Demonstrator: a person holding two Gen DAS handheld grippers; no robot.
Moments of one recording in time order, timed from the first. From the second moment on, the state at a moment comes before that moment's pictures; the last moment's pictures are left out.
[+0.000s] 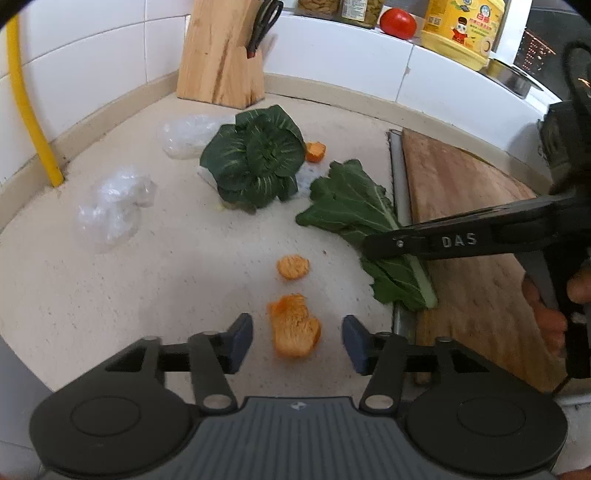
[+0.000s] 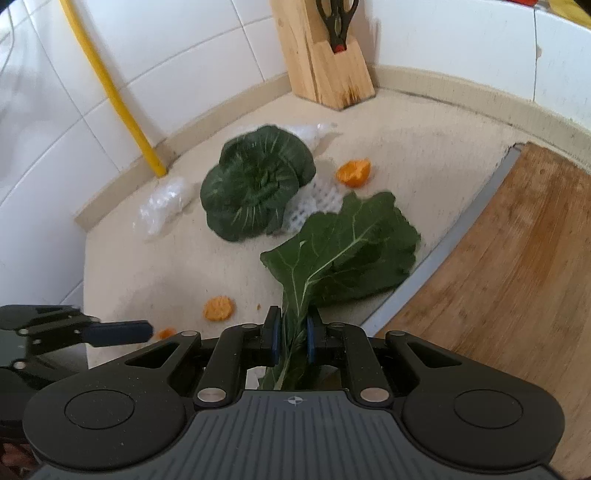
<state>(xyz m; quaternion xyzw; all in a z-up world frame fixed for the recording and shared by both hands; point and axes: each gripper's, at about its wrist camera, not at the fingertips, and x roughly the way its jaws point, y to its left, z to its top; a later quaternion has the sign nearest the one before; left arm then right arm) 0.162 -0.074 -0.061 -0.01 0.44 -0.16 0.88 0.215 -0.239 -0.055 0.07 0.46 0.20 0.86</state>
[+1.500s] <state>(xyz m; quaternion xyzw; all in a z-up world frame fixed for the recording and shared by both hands) 0.175 -0.069 -0.006 -0.01 0.34 -0.14 0.93 0.188 -0.227 0.024 0.10 0.35 0.21 0.91</state>
